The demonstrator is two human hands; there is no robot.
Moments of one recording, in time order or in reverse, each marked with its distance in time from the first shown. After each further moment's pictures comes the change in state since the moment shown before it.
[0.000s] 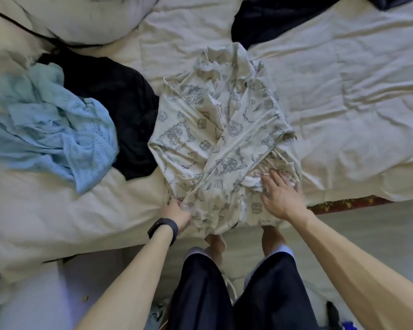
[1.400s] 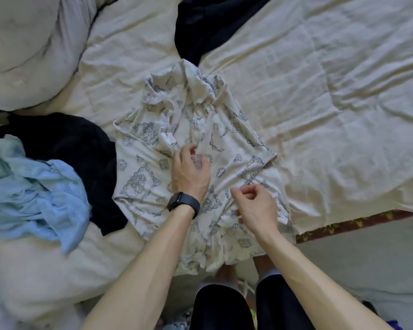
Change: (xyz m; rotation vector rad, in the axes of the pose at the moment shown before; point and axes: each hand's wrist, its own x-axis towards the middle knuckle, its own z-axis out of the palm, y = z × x) left_hand 0.035 0.254 0.028 0.053 0.593 0.642; right_hand 0.047 -0.014 -0.062 1.351 0.106 0.439
